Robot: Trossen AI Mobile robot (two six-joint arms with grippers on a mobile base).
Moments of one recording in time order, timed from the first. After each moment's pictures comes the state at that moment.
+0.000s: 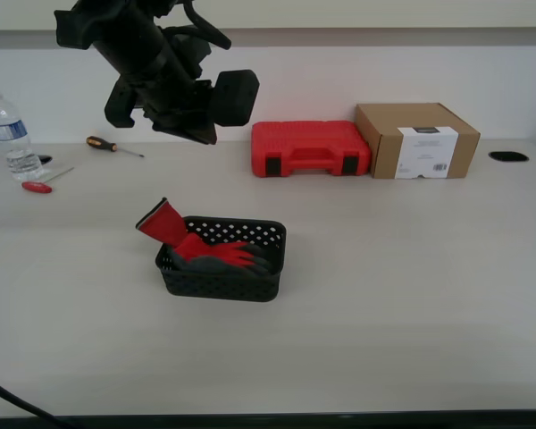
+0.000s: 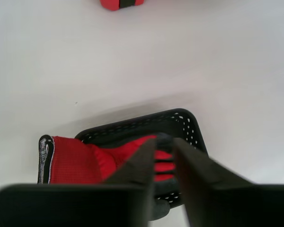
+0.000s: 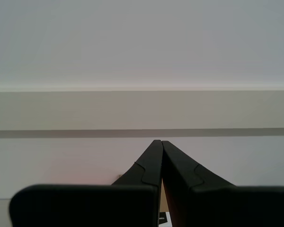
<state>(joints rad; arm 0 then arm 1) 0.00 1.05 0.52 0.59 0.00 0.00 -0.54 1.61 0.79 -0.10 0.01 -0.24</state>
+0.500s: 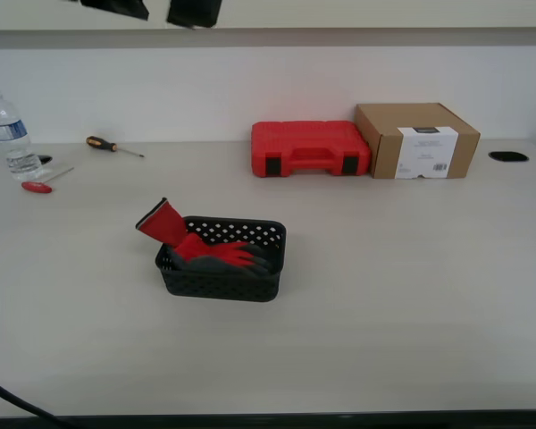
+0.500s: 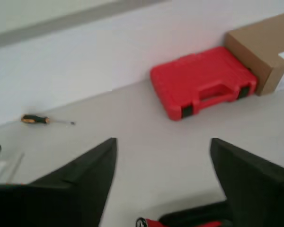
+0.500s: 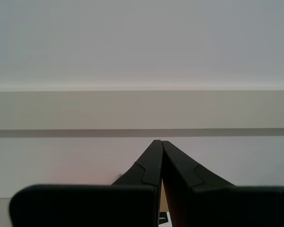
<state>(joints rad) 0.00 1.05 0.52 0.59 0.00 0.00 -0.54 1.30 0.84 -0.08 -0.30 -0.02</state>
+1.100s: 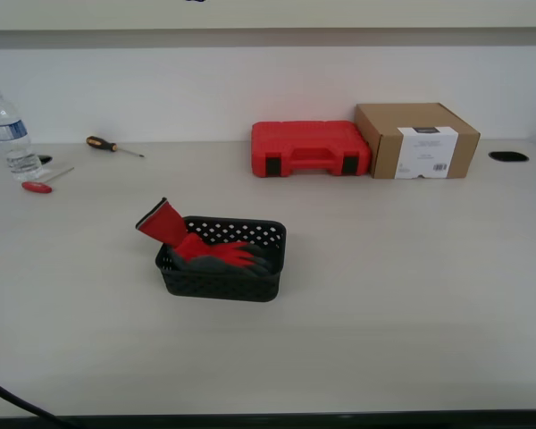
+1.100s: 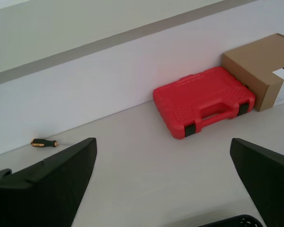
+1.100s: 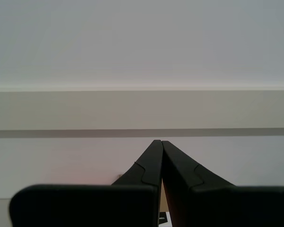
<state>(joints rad) 0.00 1.05 0.52 0.59 0.00 0.00 -0.53 1.25 0.84 -0.05 -0.31 0.05</state>
